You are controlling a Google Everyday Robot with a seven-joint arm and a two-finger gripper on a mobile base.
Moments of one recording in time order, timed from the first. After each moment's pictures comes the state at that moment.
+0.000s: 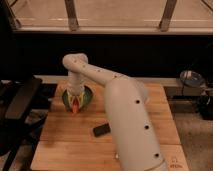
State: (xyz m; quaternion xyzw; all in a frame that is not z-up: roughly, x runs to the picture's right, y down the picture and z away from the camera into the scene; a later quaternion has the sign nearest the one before) arm -0.166 0.093 0.838 -0.30 -0.44 -0.62 0.58
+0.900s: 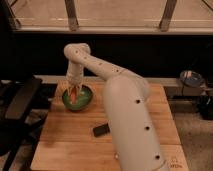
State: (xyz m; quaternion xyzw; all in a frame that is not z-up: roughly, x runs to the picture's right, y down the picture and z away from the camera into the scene) arm -0.181 0.014 0.847 -0.18 -0.41 -0.66 0.60
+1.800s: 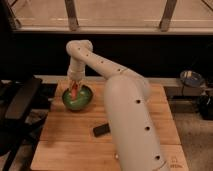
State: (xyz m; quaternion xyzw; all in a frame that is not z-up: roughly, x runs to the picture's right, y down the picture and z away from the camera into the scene) arm -0.179 -0.001 0.850 -0.17 -0.40 -0.66 0.61
